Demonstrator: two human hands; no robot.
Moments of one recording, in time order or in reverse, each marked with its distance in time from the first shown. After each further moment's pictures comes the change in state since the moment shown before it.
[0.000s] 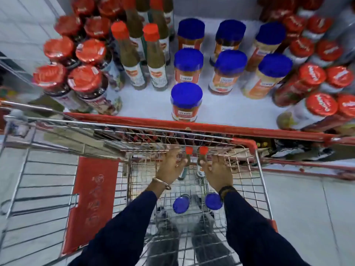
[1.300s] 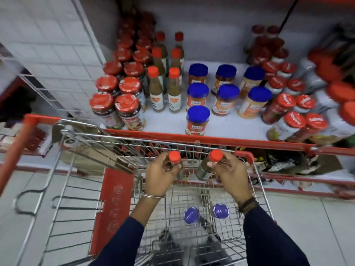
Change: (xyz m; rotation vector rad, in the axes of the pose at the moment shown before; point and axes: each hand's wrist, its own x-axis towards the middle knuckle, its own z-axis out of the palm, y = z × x) left_hand -0.100 0.061 -0.114 -0.298 0.408 0.145; right_hand -0.093 -0.074 -0.096 0.800 0.186 -0.259
